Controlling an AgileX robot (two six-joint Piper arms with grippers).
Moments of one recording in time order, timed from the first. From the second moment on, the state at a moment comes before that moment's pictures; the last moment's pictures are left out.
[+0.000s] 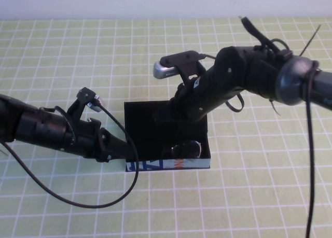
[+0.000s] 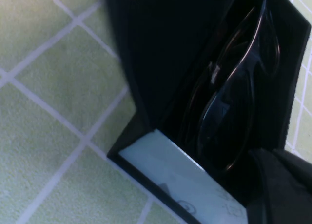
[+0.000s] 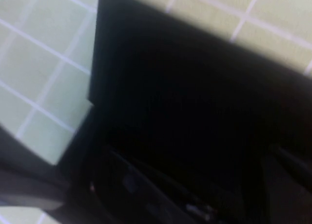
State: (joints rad) right arm 0.60 2.02 -1.57 0.36 0.65 -0.16; left arm -0.10 1.93 -1.02 -1.24 1.02 1.61
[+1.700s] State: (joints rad) right arm 0.64 1.98 -1.68 0.38 1.05 -1.10; left arm -0.10 1.94 -1.05 -1.43 0.89 1.56
